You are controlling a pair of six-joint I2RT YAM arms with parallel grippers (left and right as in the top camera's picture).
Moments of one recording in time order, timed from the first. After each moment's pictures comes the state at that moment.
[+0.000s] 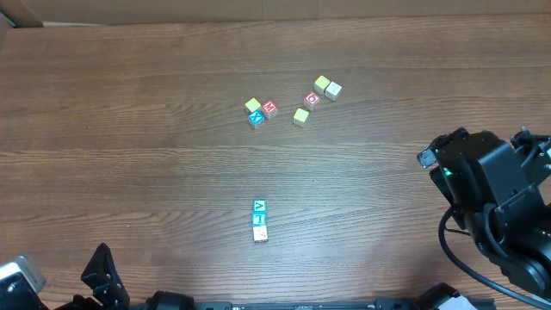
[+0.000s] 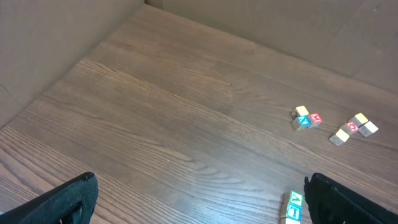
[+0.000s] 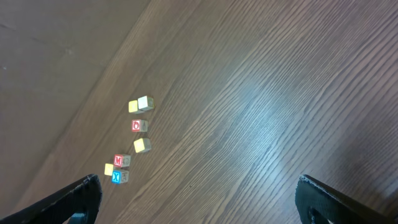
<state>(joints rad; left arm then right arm) -0.21 0.64 1.71 -1.69 -0.44 -0.47 0.55 1.10 1.66 -1.59 0.49 1.37</state>
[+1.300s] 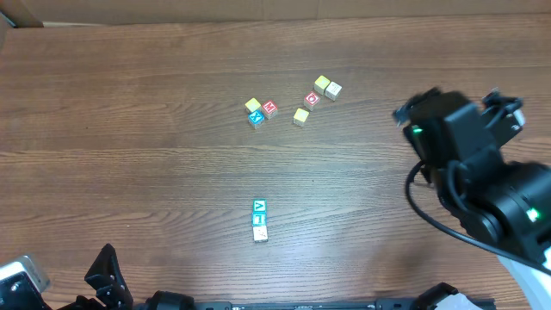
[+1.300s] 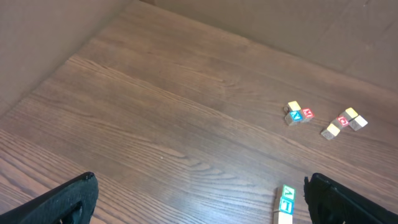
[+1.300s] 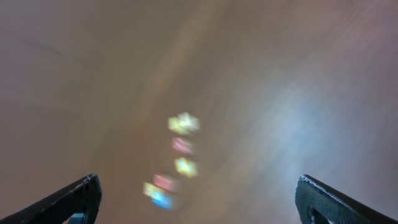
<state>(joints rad) -0.21 0.64 1.71 -1.69 -0.40 -0.47 0.52 1.19 1.62 -1.26 0.53 1.37</state>
